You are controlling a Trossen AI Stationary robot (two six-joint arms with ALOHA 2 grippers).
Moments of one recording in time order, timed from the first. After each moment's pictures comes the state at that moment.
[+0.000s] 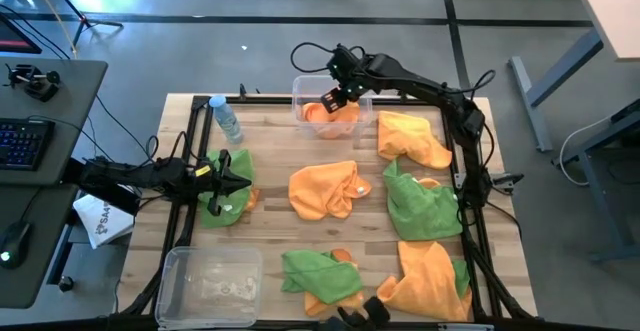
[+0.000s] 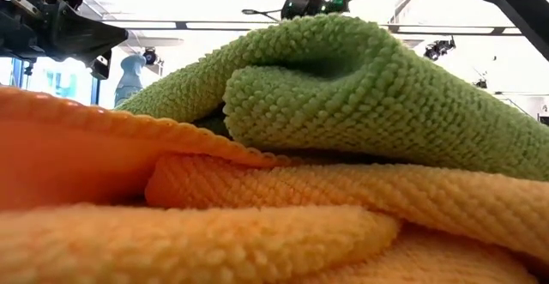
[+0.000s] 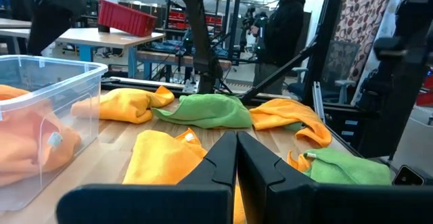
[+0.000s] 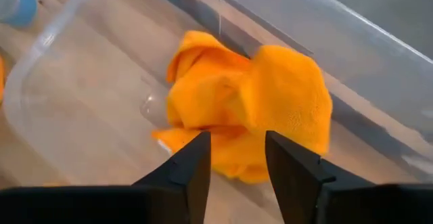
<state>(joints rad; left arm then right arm) -0.14 0.01 0.01 0.03 -0.14 -0.10 -0.52 2.04 2.01 -1.06 0.09 0.36</state>
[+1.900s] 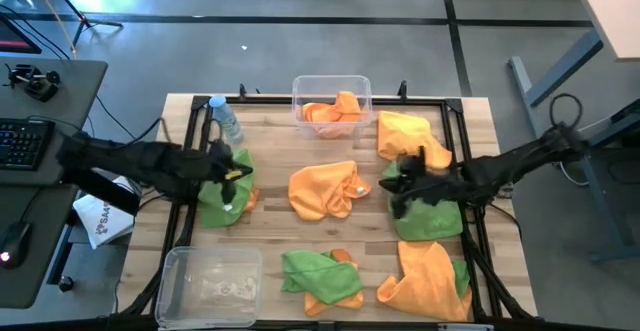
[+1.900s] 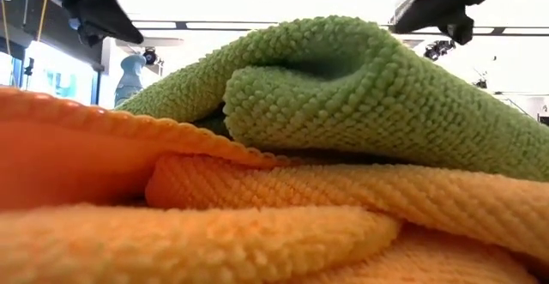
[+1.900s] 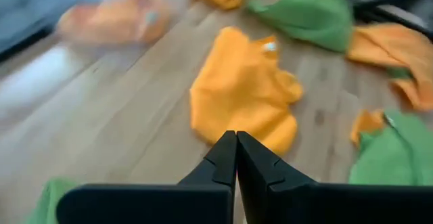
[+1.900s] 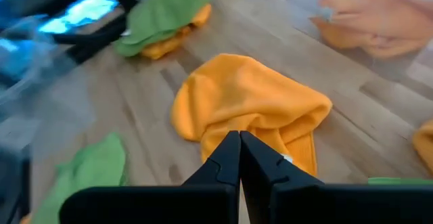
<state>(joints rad) -0.18 0.70 0.70 -0.67 -0.41 -0.57 0.35 0.97 0.76 -0.45 0.52 0.77</state>
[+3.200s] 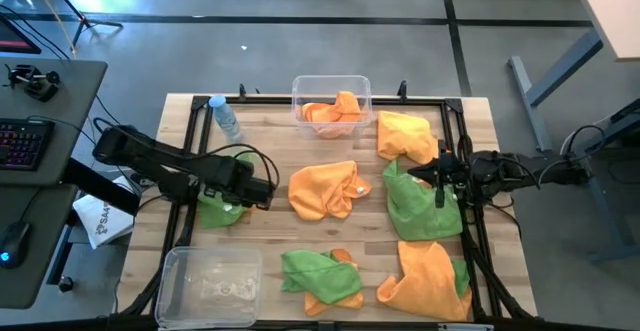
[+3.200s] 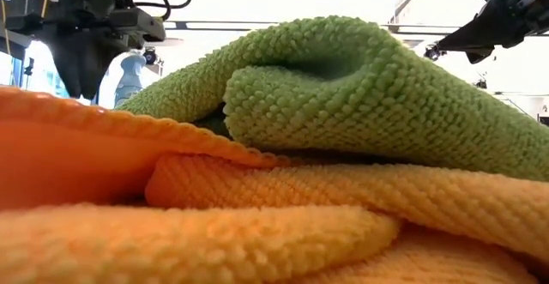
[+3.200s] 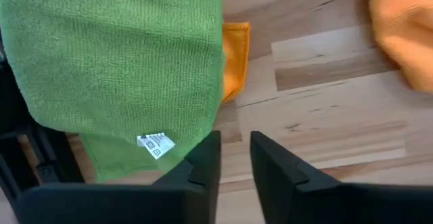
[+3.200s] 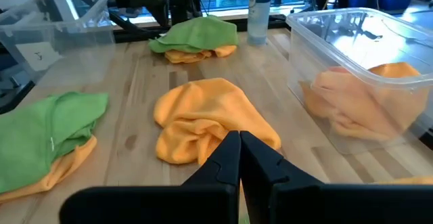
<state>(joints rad) -0.21 1.43 1.06 -1.24 -0.08 -1.56 0.14 0.27 0.38 -0.42 0.28 0.11</state>
